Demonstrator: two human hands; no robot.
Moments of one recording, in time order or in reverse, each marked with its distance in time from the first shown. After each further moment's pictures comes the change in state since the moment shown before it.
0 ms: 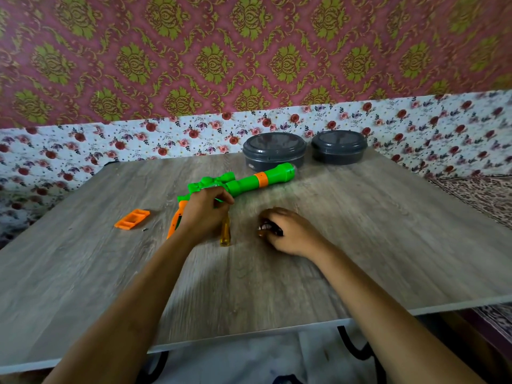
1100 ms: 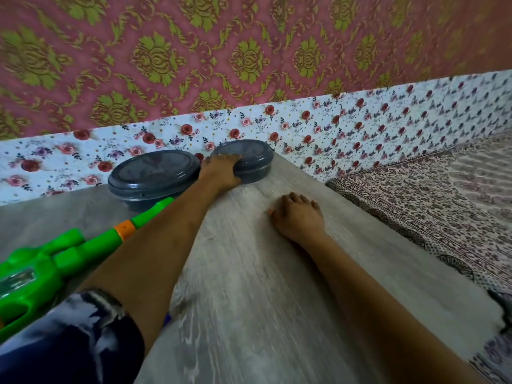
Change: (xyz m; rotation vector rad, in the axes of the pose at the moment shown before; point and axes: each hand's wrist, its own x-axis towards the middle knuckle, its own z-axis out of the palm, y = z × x) left_hand 0.238 0.164 0.209 0.352 -0.399 0.329; right_hand 0.007 0.211 -0.086 -0.202 0.094 0.697
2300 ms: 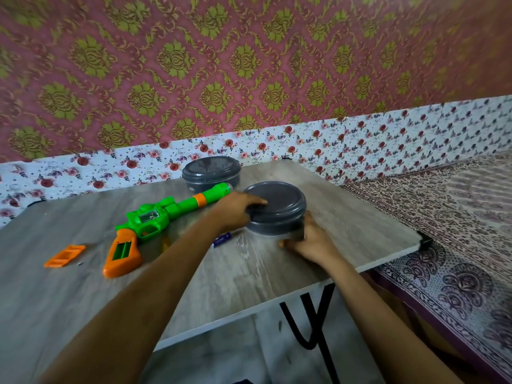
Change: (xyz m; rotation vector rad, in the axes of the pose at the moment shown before) left_hand -0.269 0.031 -0.061 -0.152 -0.005 0.211; right_hand -0.189 -0.028 -0.017 0.504 0.008 -0.036
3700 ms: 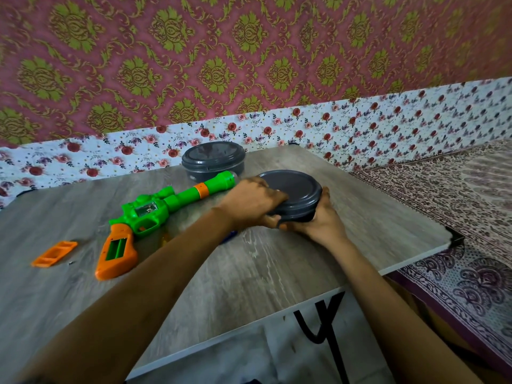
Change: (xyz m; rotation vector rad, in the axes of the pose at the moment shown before) left_hand 0.024 -0.004 0.011 0.611 0.162 0.544; right_hand 0.042 0.004 0.013 0.116 0.176 0.025
